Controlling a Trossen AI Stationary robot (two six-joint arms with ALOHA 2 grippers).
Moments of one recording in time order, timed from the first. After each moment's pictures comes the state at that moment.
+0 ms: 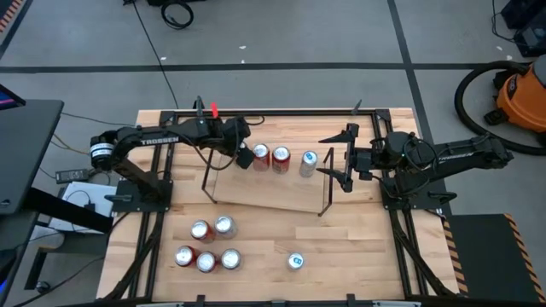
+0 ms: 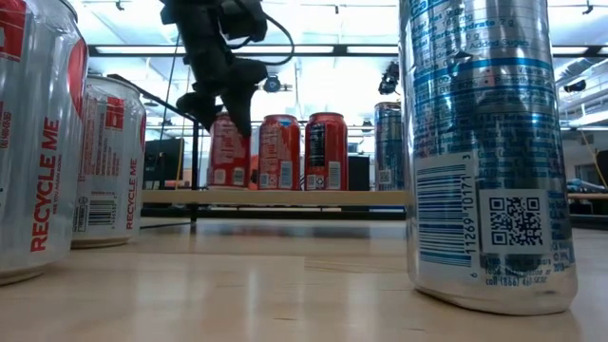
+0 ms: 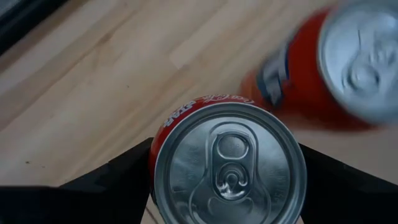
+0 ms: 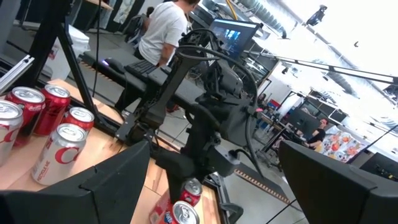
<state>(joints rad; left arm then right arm) 0.31 1.49 1.19 -0.82 -0.16 -0.50 0.08 0.84 0.71 0.21 0.13 -0.62</state>
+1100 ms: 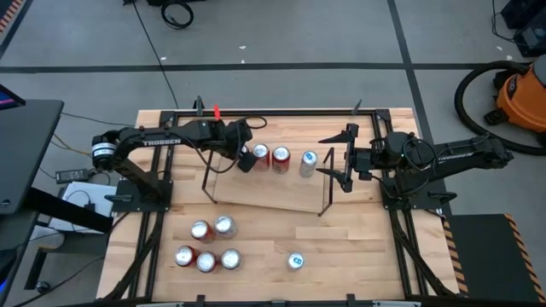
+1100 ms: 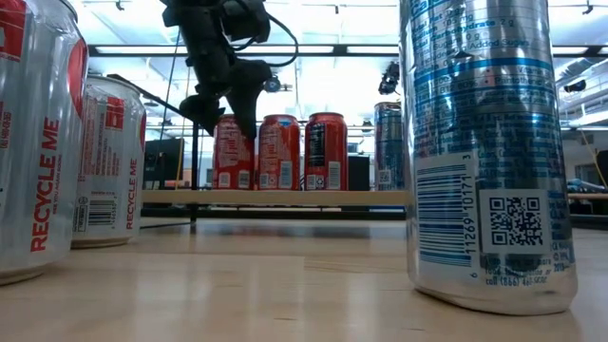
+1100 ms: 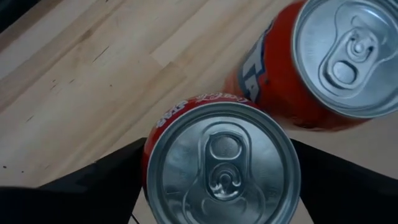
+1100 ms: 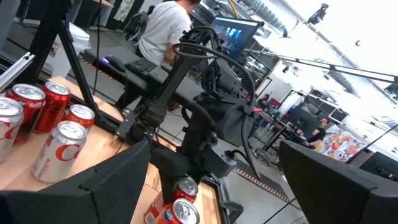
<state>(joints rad) 0.29 1.51 1.19 -0.80 -0.15 -0.50 0.08 0.84 0.71 0.20 0.13 -0.63</state>
